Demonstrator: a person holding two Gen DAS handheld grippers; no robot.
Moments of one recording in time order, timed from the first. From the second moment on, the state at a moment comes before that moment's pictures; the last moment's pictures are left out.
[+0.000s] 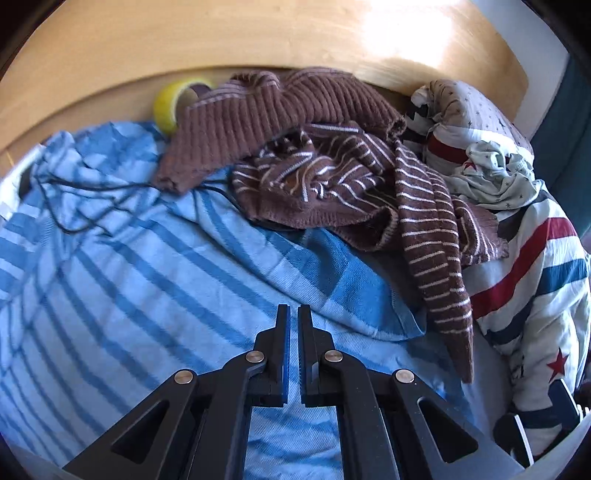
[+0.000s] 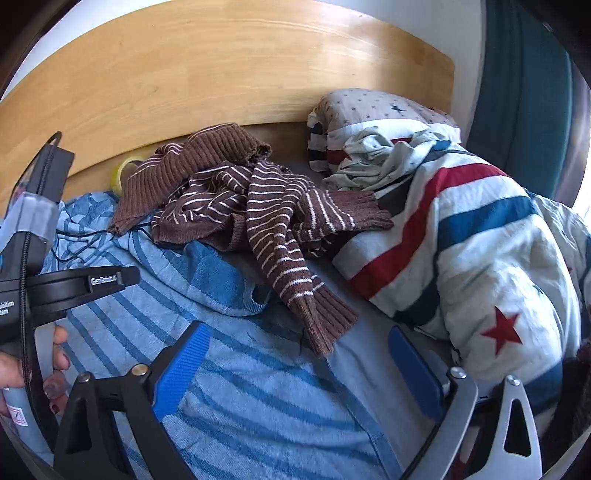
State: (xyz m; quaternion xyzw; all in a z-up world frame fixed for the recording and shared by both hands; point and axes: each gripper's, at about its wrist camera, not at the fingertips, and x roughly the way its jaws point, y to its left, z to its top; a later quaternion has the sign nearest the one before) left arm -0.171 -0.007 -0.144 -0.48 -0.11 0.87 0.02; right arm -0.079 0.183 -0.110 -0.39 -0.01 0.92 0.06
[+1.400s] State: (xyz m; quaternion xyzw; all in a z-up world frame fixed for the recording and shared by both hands) left arm -0.258 -0.029 -0.162 -0.46 -0.30 0.84 0.04; right arm -0.167 0.205 -0.165 -0.44 -0.11 0.88 0.11
